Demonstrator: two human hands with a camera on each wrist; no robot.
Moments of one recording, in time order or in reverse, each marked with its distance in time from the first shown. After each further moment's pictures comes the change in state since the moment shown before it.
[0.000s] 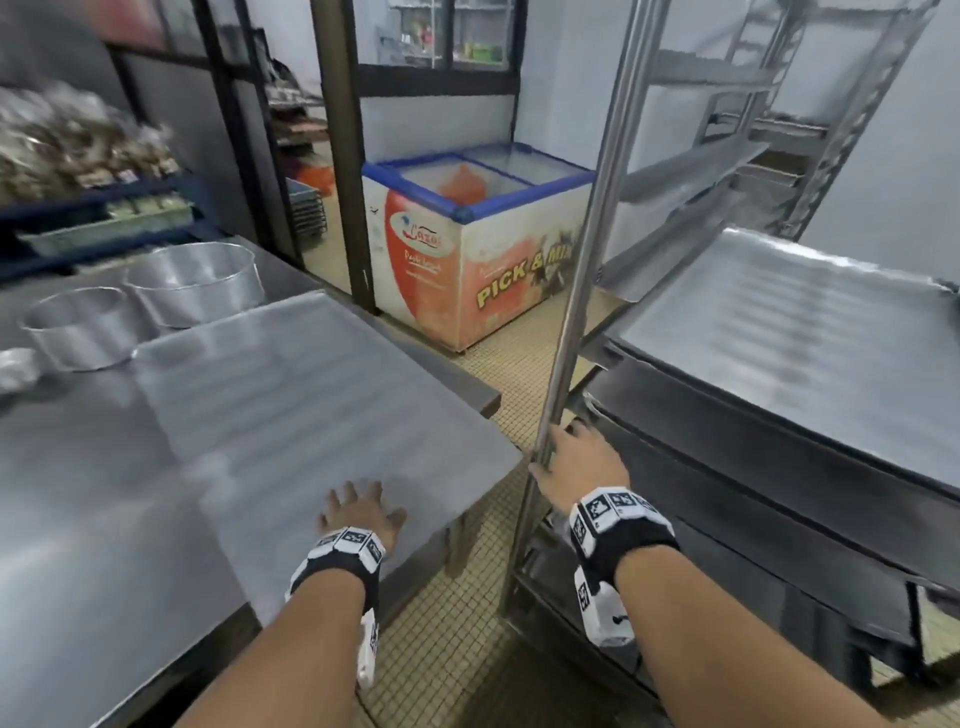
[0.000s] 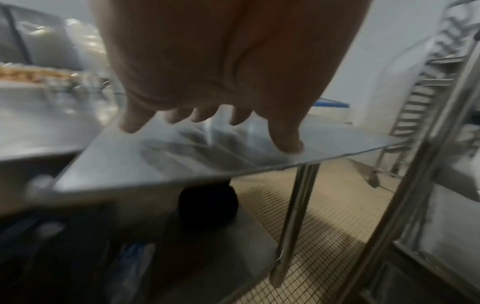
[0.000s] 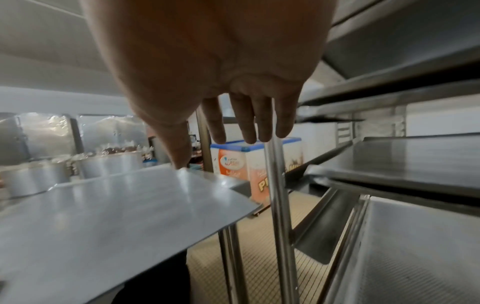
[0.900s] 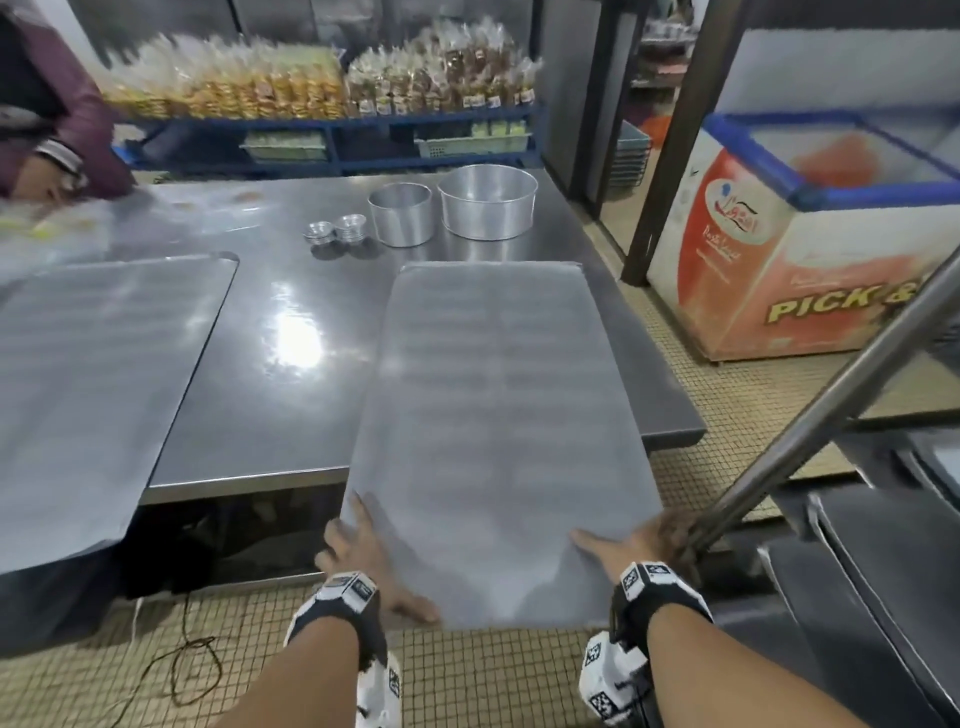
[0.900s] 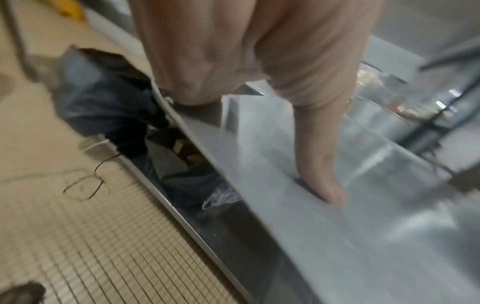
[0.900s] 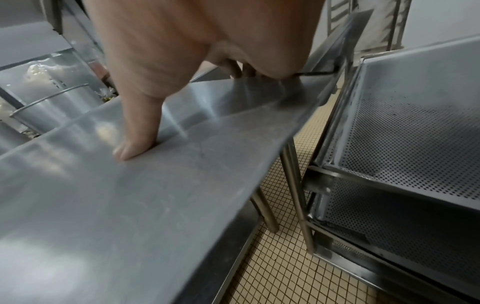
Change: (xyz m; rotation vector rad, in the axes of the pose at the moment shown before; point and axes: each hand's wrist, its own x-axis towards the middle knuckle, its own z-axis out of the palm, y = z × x) left_hand -0.117 -0.033 0.079 -0.391 0.048 -0.846; right_hand 0.068 -0.012 0.169 0.376 -0.513 0.137
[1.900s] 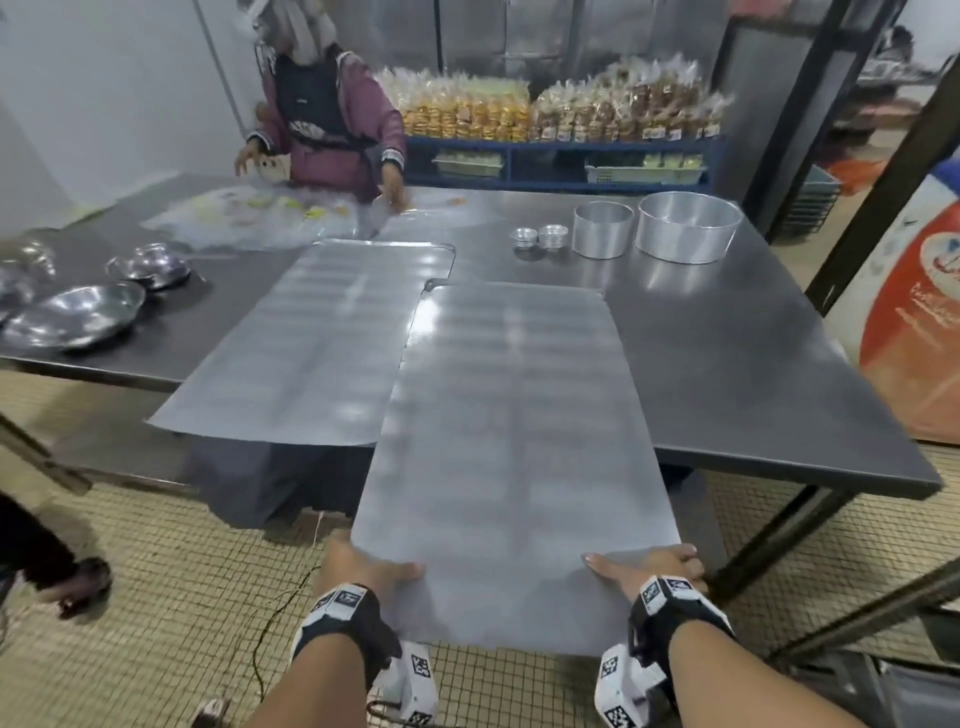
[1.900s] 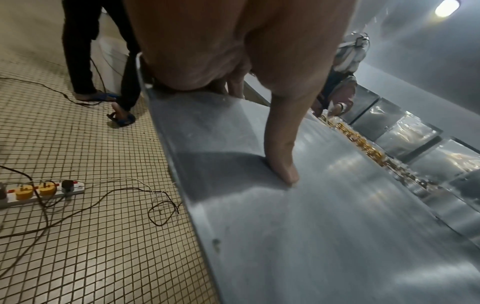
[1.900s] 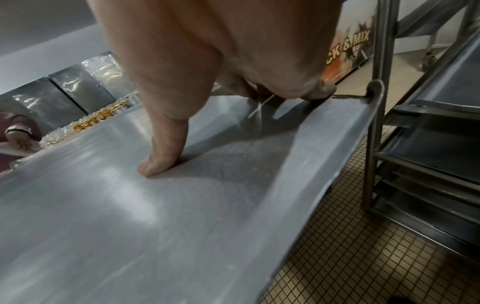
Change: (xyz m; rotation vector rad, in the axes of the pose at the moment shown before) left_hand -0.034 -0.288 -0.039 -0.961 0.257 -0.371; right_hand -0.199 -0.071 0.127 -0.265 -0.177 -0.082
